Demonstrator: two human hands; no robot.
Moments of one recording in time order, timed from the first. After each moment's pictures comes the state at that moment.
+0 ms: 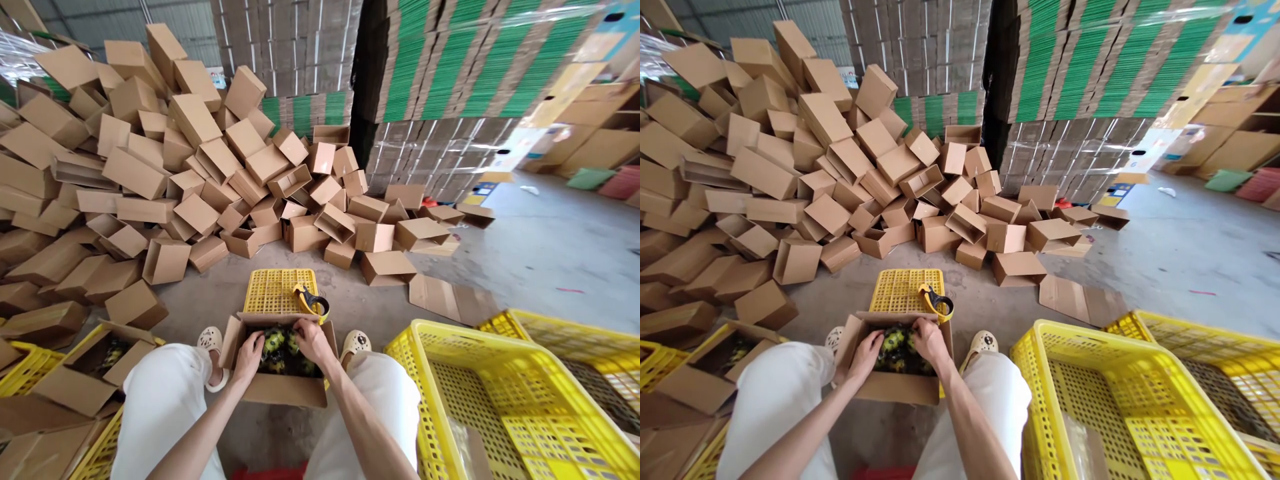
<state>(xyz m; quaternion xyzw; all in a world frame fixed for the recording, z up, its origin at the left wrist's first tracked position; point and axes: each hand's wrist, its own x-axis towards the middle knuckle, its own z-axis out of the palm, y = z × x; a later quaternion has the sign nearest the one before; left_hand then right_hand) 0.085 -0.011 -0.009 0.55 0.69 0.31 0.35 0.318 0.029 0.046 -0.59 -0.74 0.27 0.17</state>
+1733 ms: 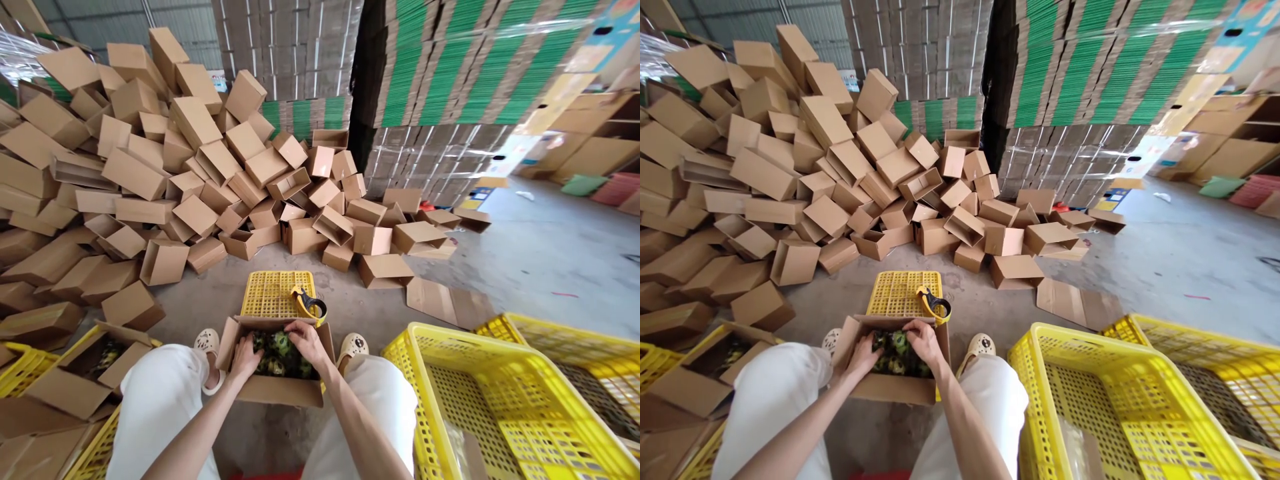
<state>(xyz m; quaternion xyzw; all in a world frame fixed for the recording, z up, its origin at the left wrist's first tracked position) 0.074 0.004 -0.040 0.57 0.75 0.15 0.31 0.307 0.025 0.043 -0.51 -0.59 0.50 0.37</state>
